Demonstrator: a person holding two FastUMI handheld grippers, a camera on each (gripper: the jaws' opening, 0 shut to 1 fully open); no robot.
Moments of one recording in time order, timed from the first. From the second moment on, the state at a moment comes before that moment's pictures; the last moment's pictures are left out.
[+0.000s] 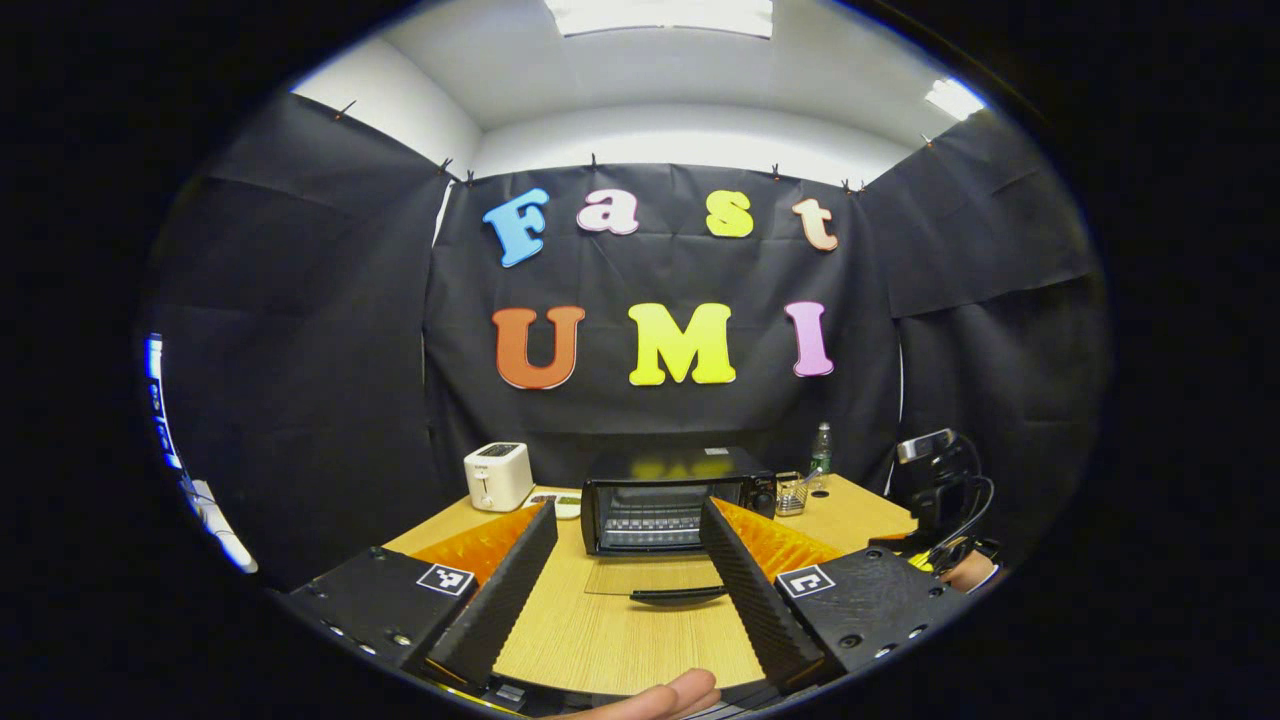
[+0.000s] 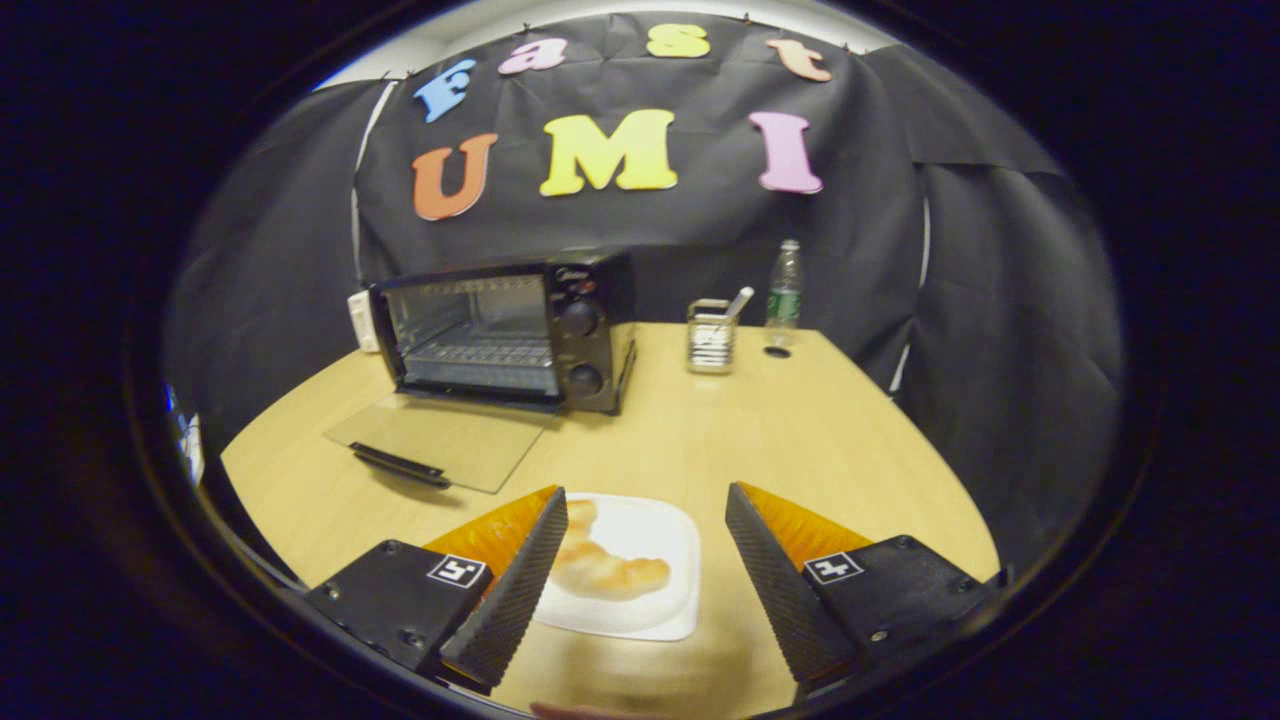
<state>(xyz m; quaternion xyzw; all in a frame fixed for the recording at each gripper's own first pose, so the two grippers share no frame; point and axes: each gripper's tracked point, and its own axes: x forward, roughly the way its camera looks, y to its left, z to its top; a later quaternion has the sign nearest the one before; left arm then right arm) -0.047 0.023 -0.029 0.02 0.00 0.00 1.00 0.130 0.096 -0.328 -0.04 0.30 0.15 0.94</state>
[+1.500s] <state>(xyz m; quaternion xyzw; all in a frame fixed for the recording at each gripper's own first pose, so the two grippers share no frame) -0.045 0.062 -0.038 -0.01 0.00 -0.02 1.00 0.154 0.179 -0.278 0.10 0.30 0.17 0.93</state>
